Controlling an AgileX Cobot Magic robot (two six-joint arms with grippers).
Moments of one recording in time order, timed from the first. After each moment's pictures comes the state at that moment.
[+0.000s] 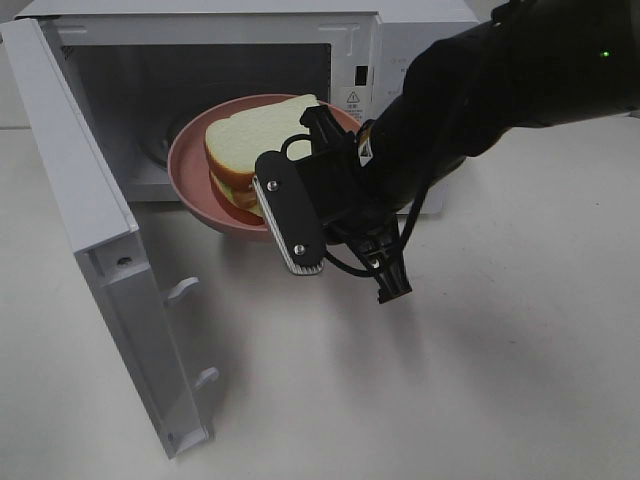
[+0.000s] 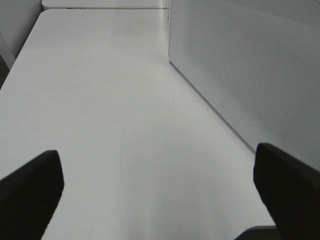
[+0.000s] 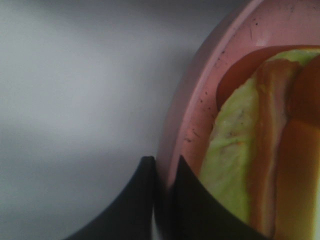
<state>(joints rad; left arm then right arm) 0.05 0.00 -0.52 -0.09 1.08 0.06 0.70 1.76 -1.07 -0.03 0.31 -1.31</state>
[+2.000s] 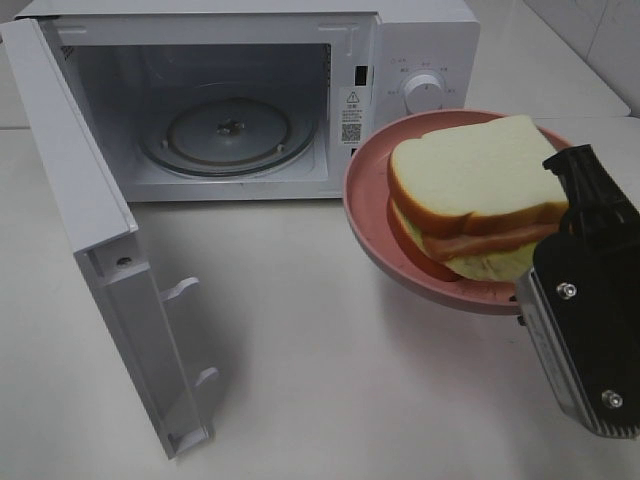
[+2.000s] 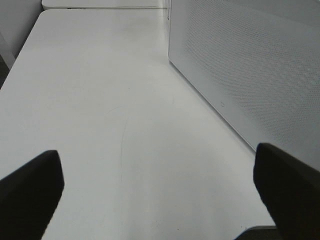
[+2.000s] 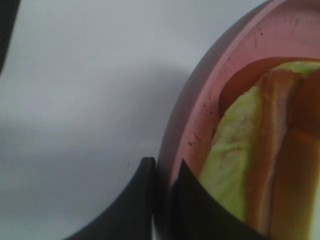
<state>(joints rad) 0.05 0.00 -0.52 -0.09 1.08 0.06 0.69 1.02 -0.55 -0.26 0.53 -1.02</state>
